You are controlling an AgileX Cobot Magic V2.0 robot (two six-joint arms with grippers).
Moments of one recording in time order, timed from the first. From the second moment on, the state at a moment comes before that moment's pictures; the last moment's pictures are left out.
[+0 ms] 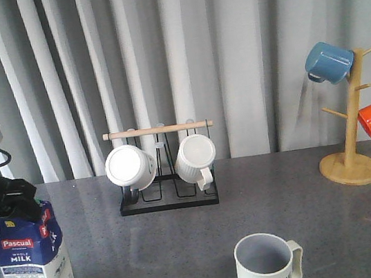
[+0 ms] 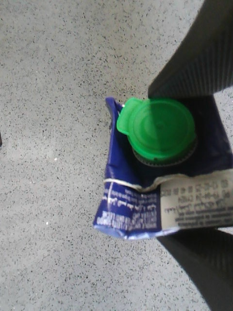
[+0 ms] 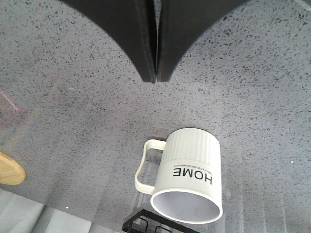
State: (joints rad) left arm 0.05 1.79 -1.83 -0.24 1.22 0.27; right arm 0.25 0.53 -0.28 0.34 0.27 -0.52
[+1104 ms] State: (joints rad) left arm -0.06 1.64 -1.99 -0.55 1.27 0.29; right arm 0.25 0.53 -0.28 0.34 0.27 -0.52
